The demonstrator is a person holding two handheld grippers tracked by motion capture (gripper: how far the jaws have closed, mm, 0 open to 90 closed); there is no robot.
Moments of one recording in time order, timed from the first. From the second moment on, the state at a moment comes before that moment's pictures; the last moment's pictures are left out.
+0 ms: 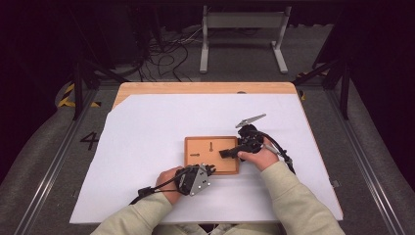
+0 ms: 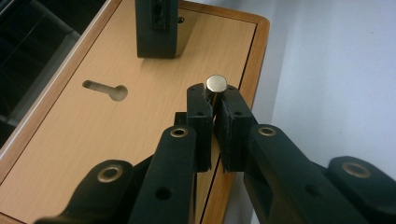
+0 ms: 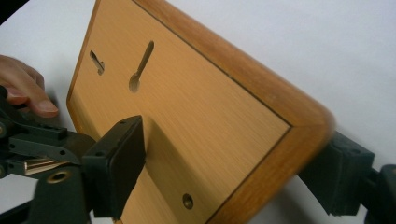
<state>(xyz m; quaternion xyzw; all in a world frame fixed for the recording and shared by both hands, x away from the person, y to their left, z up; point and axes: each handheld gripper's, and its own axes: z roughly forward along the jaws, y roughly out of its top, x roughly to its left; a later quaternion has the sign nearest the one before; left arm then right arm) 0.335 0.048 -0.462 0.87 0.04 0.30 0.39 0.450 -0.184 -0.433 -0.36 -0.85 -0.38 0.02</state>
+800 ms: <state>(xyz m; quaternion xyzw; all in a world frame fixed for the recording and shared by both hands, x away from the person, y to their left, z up) 0.336 0.061 -0.449 0.88 0.05 0.18 0.43 0.448 -0.188 -0.428 -0.34 -0.85 -0.40 0.06</state>
